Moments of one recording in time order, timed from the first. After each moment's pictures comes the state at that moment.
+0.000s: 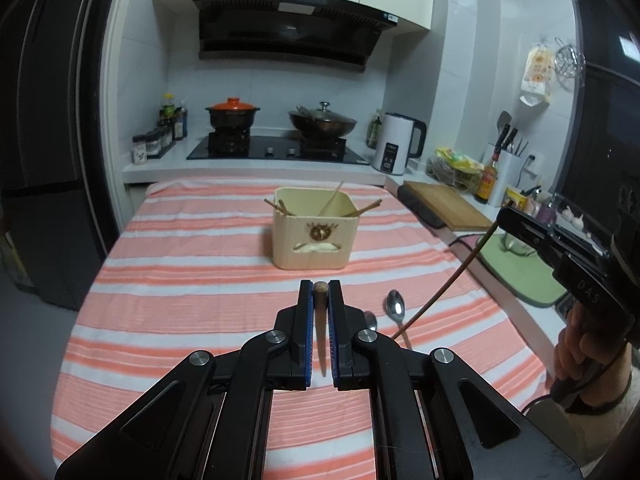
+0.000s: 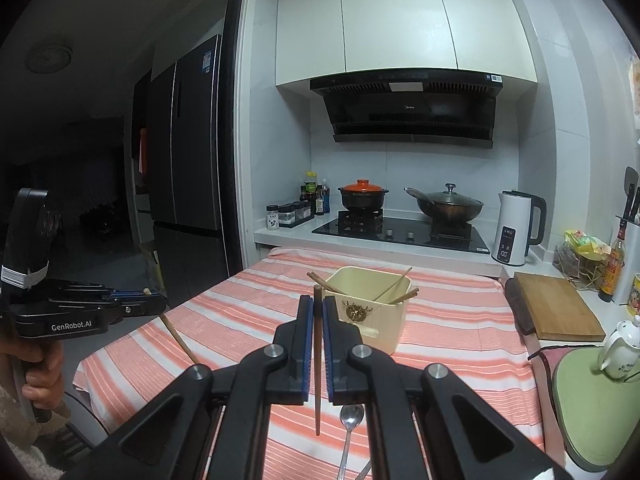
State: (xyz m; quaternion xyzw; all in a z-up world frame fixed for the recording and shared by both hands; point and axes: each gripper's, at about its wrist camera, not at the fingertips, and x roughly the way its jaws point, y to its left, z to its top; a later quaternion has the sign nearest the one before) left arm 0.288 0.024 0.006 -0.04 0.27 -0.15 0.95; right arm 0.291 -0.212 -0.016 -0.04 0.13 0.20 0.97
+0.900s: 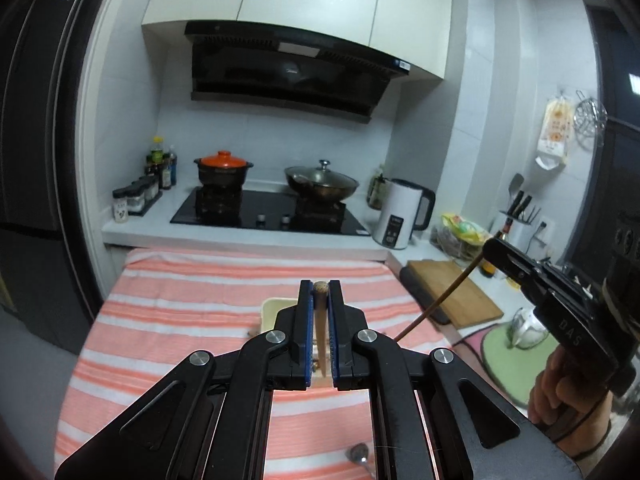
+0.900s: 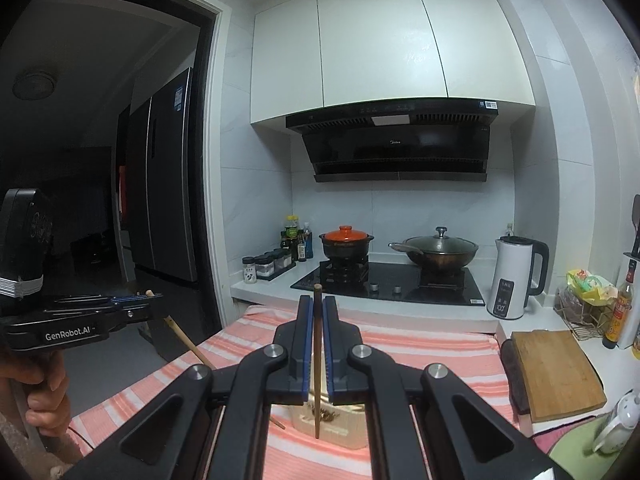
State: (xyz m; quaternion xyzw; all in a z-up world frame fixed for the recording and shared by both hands) left arm 0.445 0.007 0.100 -0.08 0.21 -0.14 0.96; right arm 0.425 -0.218 0.072 -0.02 0.08 0.18 0.98
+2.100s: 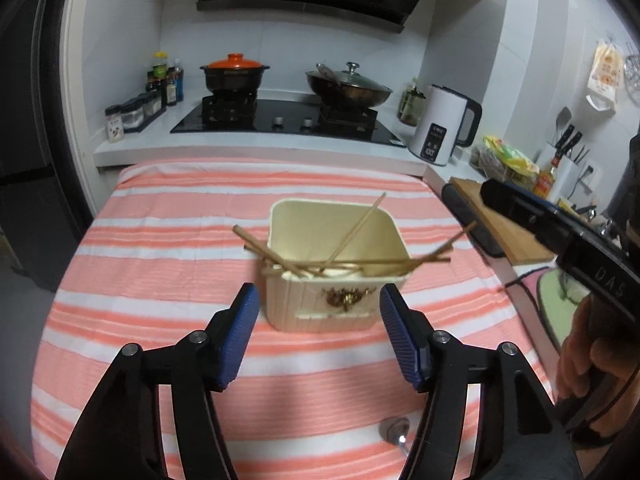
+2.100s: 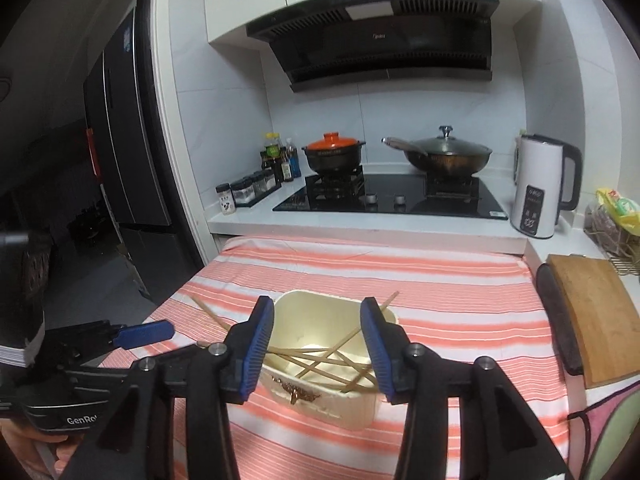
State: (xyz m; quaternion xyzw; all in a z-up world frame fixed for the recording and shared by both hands) left arm 0.504 -0.023 -0.025 -0.05 0.35 -0.11 0.93; right arm 0.531 -0.225 -0.014 0.01 0.22 0.18 0.96
